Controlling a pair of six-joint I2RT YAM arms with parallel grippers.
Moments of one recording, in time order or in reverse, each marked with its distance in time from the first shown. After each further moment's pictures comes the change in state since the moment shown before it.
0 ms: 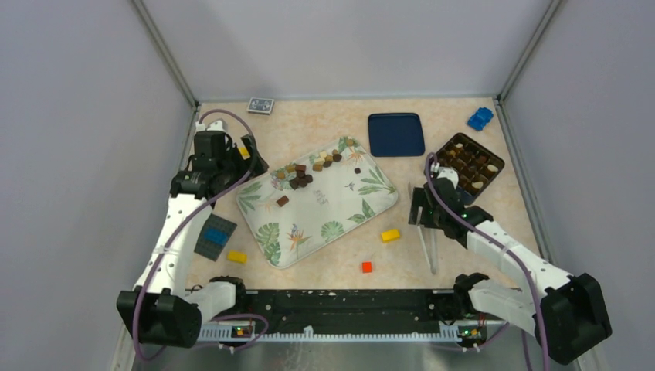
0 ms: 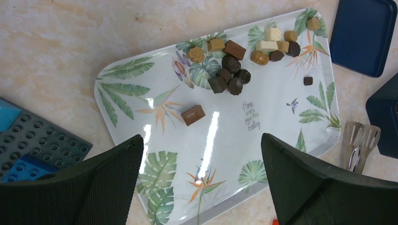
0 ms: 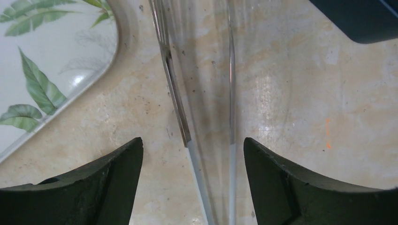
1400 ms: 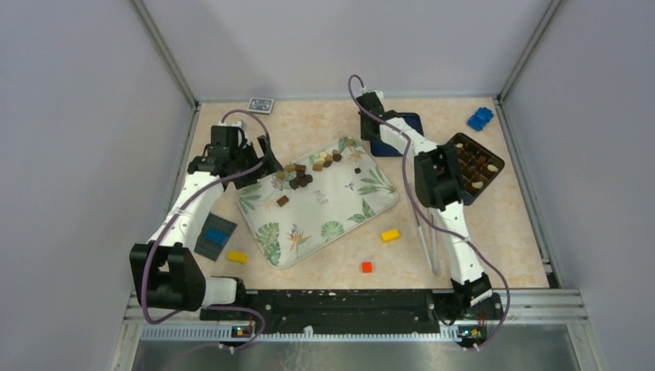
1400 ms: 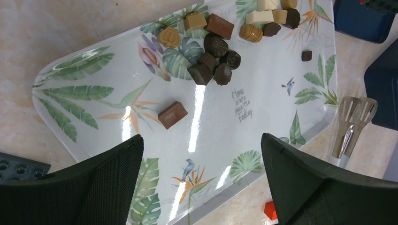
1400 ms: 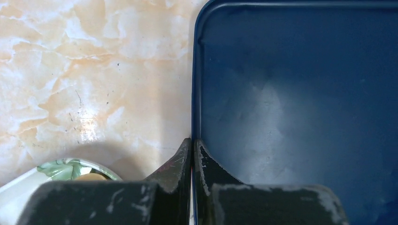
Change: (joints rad) left arm -0.002 0.222 0.000 0.085 0.167 0.011; right arm -0.026 1.487 1.575 -0.040 0.000 -0.187
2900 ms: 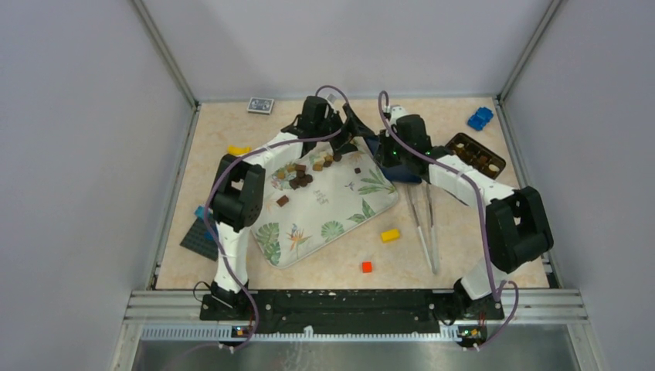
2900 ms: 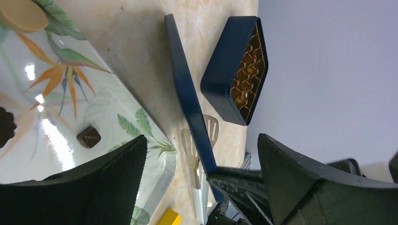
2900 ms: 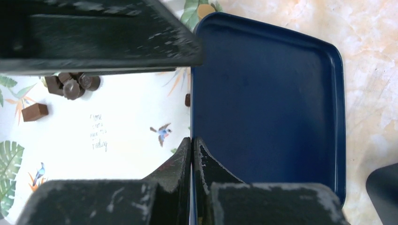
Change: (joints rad) left arm -0.376 0.759 0.515 0.564 0.312 -0.531; right arm 0.004 -0.868 -0.979 0.347 -0.389 -0.092
